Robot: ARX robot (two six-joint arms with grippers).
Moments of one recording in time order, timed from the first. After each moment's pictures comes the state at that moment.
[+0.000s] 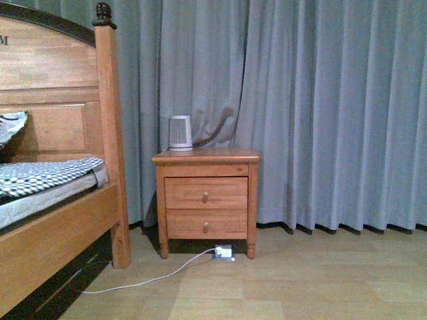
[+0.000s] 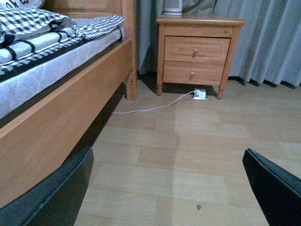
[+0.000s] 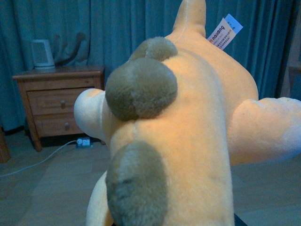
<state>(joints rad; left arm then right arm) 0.00 0.00 0.01 0.00 0.00 0.00 0.51 0.33 0.02 0.58 0.79 -0.13</state>
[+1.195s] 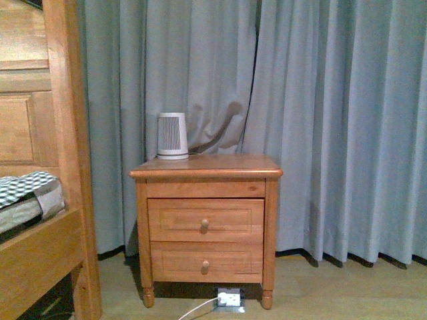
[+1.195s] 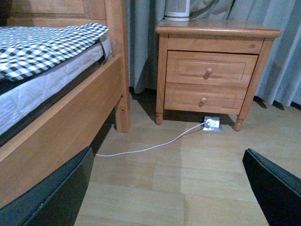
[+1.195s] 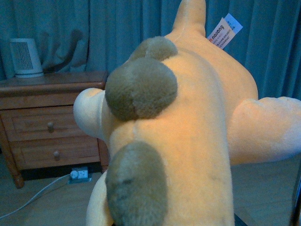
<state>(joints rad) 0.00 0.00 0.01 0.00 0.00 0.00 0.51 0.33 0.02 0.58 0.79 -0.13</state>
